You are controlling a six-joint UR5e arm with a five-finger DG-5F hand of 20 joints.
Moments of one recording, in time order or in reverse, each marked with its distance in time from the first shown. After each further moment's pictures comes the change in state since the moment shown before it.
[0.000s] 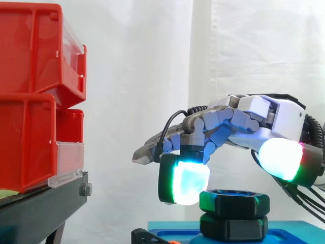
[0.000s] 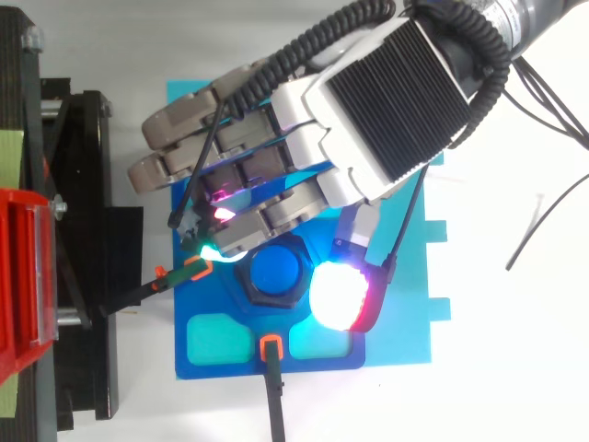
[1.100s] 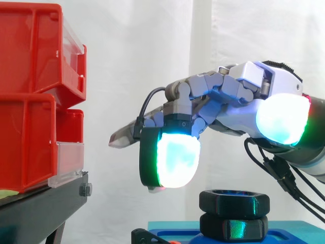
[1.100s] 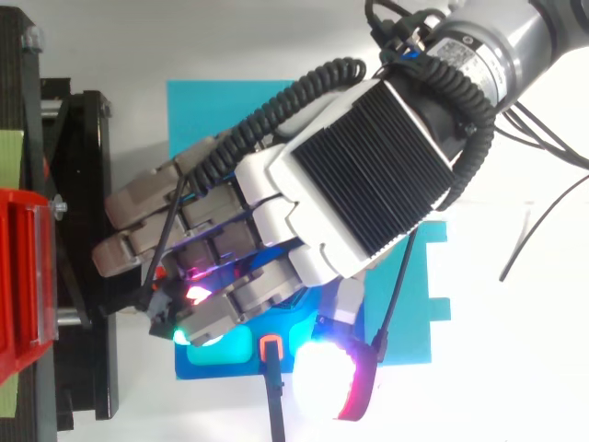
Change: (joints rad) arm 0.072 0.001 0.043 -0.057 0.070 0.075
